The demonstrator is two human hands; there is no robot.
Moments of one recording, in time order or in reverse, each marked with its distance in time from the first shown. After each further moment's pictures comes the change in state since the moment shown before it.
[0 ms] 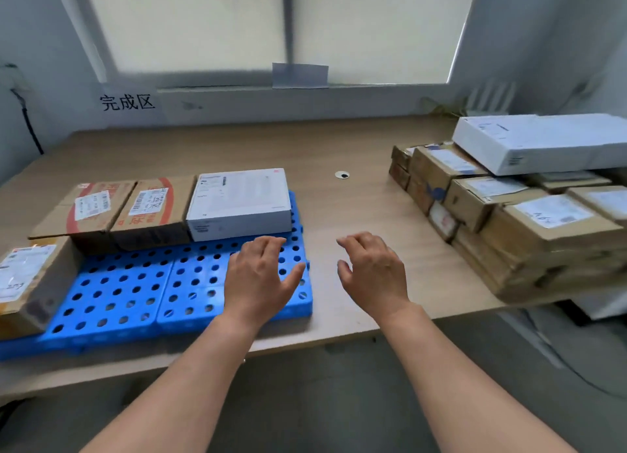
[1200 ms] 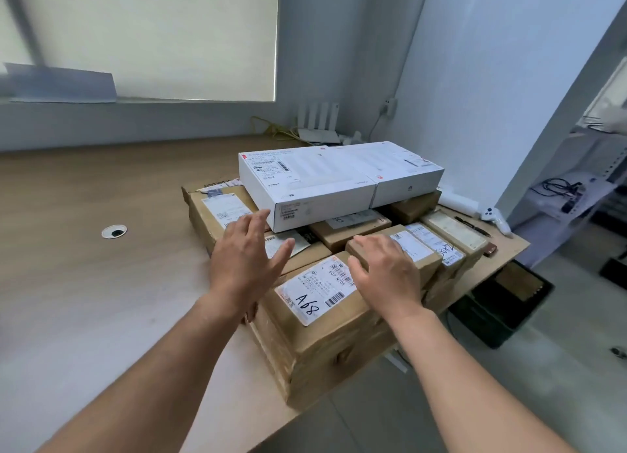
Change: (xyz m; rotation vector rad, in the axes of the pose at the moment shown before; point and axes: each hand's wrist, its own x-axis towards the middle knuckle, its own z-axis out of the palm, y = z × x) left_hand 0.239 0.390 0.190 -0.345 -0.047 0.202; right_hand 0.052 0.449 -0.113 -0.198 0.021 0.455
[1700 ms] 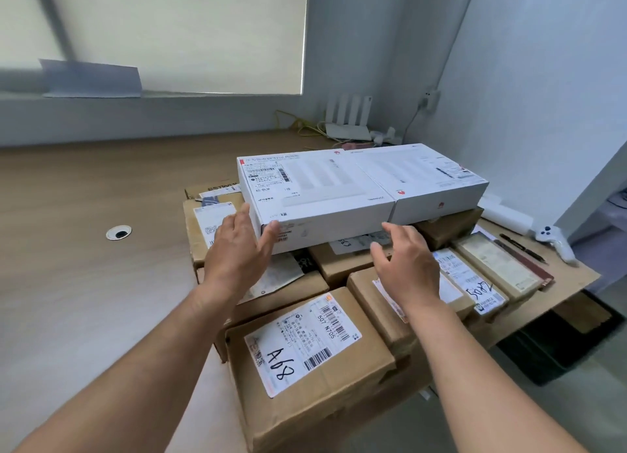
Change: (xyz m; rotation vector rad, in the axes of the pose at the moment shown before) left_hand 0.075 0.001 0.051 -0.068 -0.071 -0.314; right_hand 0.099 0.066 0.037 0.142 -0.077 0.096
